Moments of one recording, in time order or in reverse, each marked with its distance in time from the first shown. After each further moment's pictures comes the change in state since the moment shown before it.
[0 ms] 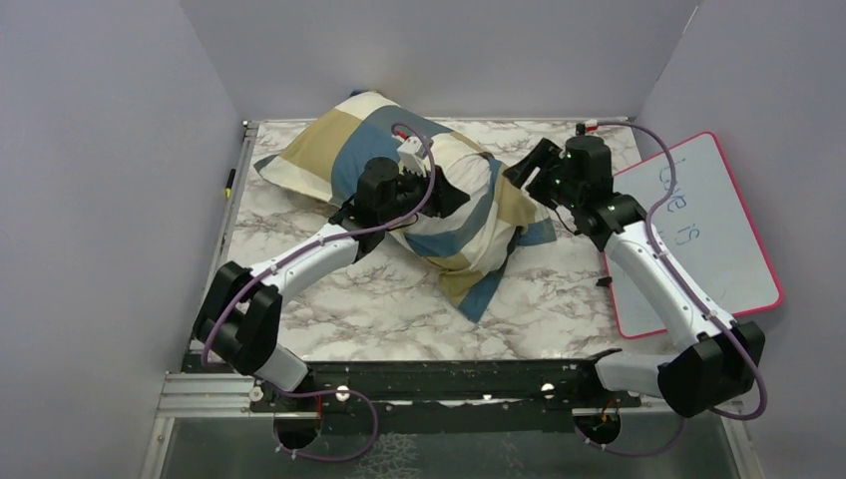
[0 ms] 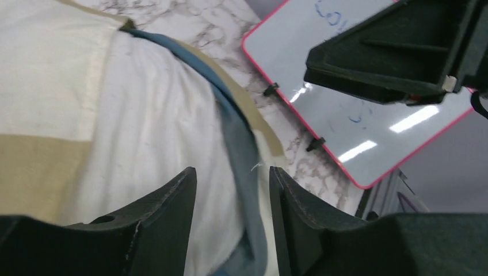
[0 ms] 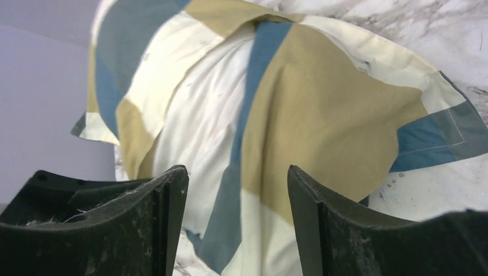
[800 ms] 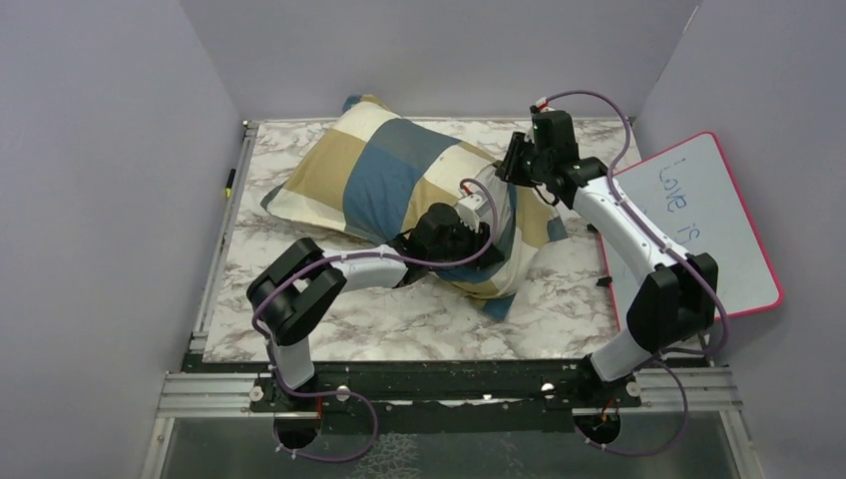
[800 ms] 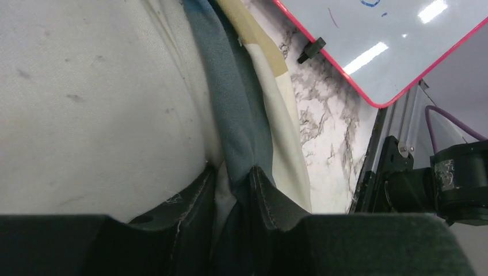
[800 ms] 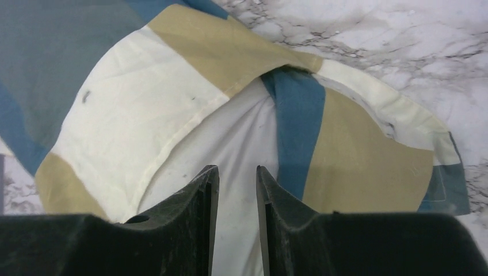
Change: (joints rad) left arm -0.235 0.231 -0.042 0.098 0.039 0.075; right arm 0.002 0.286 0.241 -0.068 -0.032 -0.302
